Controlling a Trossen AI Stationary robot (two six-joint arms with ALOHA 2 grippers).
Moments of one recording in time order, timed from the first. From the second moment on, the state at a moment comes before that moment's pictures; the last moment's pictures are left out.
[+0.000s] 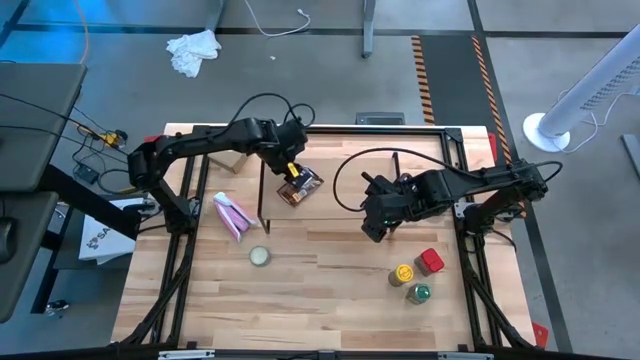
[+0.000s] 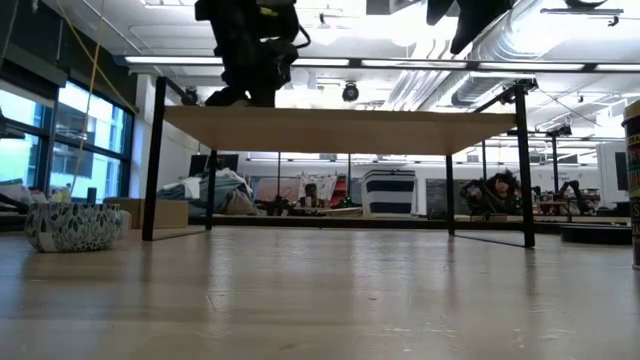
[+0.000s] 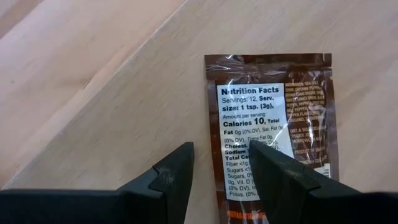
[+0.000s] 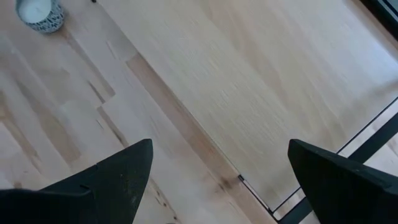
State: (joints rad) left arm 0.36 1.67 1.45 -1.01 0.10 -0.46; right arm 0.23 1.58 1.64 -1.34 0.35 0.84
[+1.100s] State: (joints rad) left arm 0.34 1.67 1.45 -1.00 0.25 -0.40; right arm 0.14 1.58 1.64 -1.17 0.43 0.72
